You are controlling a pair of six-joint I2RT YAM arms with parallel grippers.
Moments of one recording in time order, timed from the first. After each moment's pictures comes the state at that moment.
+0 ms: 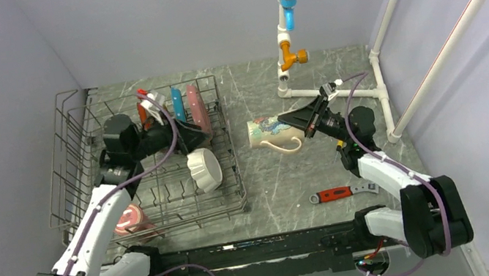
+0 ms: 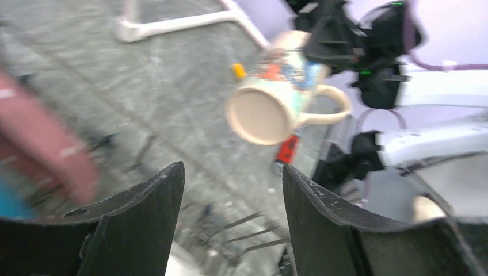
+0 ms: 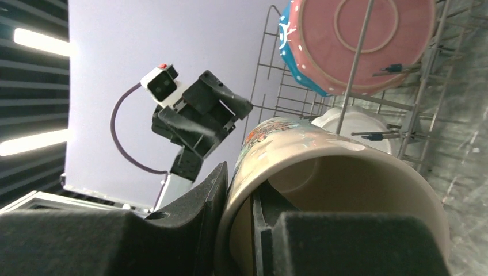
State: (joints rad) left arm -0.19 1.04 0.85 0.02 0.84 -0.37; right arm 0.15 1.15 0.46 0.88 -0.82 1.50
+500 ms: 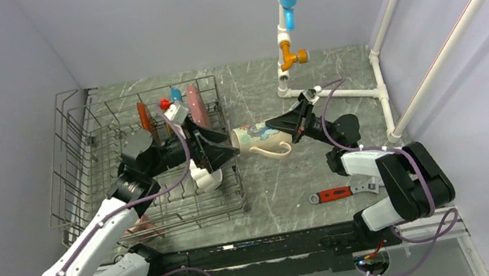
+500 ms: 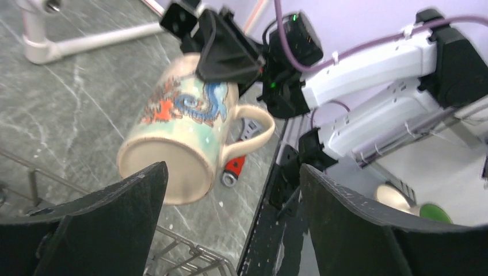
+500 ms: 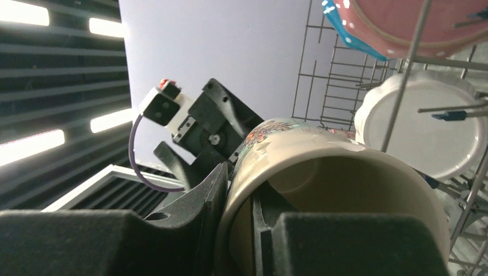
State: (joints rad) left arm -0.55 0.97 0.79 0.19 0.70 -0.52; right arm 0.26 1.39 0.44 1.36 -0.81 1.81
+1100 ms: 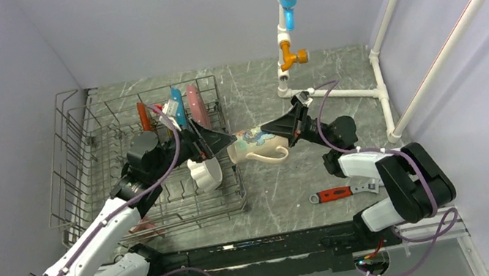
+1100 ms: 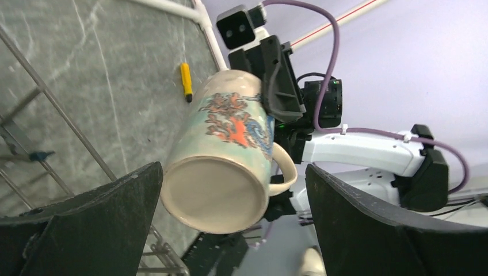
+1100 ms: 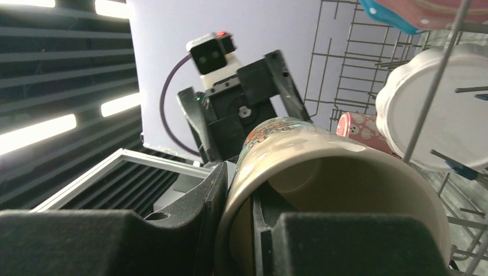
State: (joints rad) left arm -0.55 0.94 0.74 0.14 0.44 -0.88; right arm 0.33 1.42 0.44 1.39 -0.81 1.87
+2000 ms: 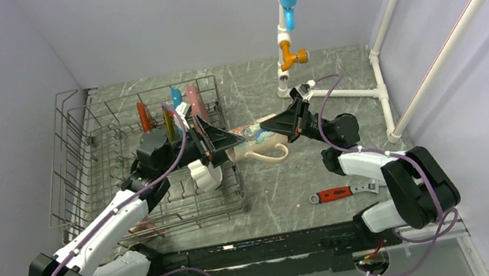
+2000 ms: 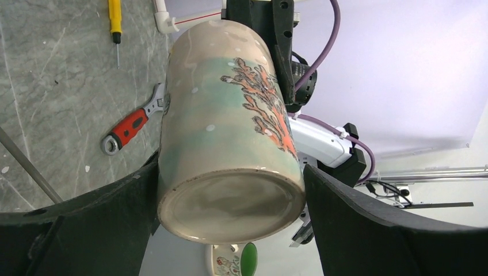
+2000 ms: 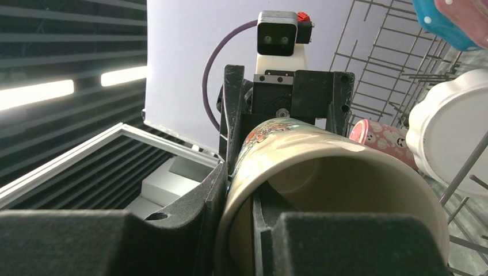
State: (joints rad) left arm -0.57 1.05 0.71 0.29 0.62 -1.29; right arm 0.37 1.37 0.49 1.42 -0.81 1.85
